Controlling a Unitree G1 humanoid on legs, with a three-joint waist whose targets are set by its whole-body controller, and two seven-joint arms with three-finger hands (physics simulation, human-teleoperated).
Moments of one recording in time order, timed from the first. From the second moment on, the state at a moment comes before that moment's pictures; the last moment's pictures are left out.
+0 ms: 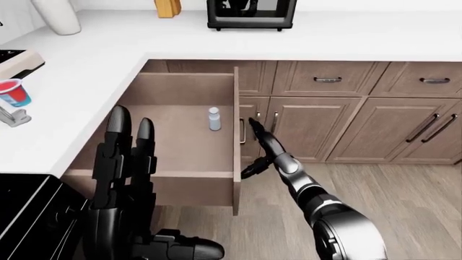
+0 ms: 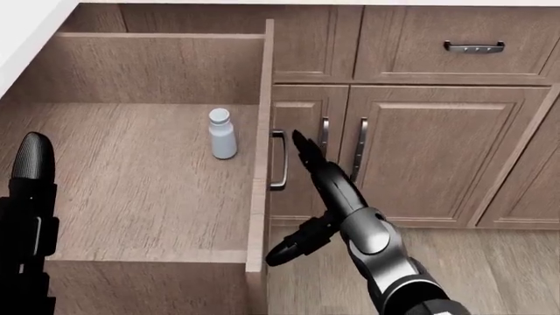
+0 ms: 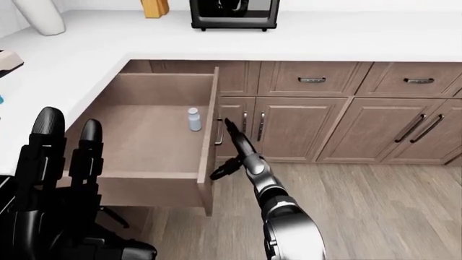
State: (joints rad) left arm 0.42 0.02 -0.08 -0.90 -0.08 -0.11 -0.10; right arm -0.87 -0.06 -0.05 1.37 -0.34 -0.39 0.10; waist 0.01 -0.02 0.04
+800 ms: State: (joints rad) left arm 0.42 0.02 -0.07 -0.90 -0.09 -0.10 -0.10; right arm -0.93 0.03 -0.04 1.37 -0.40 -0.37 0.11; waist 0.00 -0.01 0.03
